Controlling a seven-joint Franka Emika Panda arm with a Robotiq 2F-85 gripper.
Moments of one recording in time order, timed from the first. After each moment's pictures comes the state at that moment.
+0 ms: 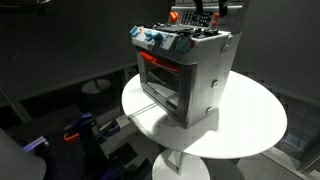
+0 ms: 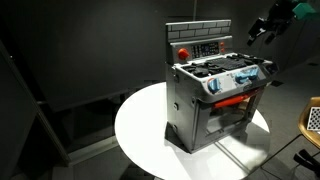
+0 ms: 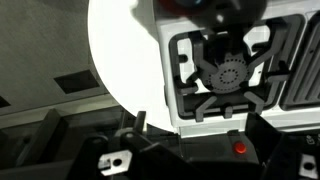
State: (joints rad) arm -0.11 -0.17 -0.04 -2.30 -0.08 2.52 0.19
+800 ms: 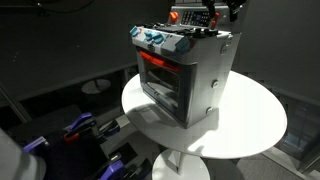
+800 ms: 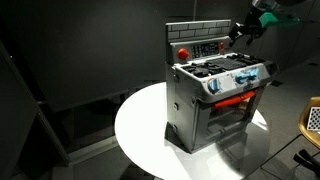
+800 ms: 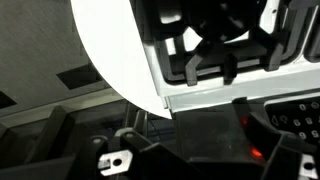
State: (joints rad) arm -0.09 0.06 -0.04 -2.08 -0.14 2.56 0.32
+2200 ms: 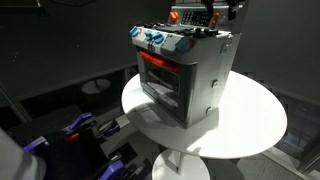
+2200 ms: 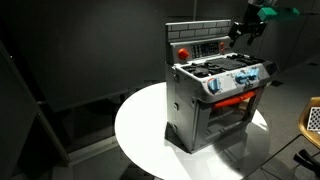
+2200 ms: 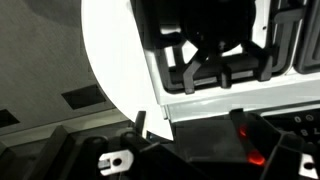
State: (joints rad) arm -0.05 0.09 -0.07 -1.97 -0.11 2.34 0.28
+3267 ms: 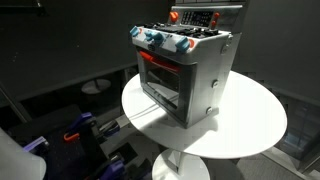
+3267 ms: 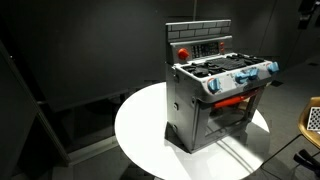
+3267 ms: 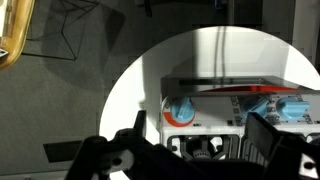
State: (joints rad) arm -0.07 -0.37 -0.08 -2.16 -0.05 1.76 0.02
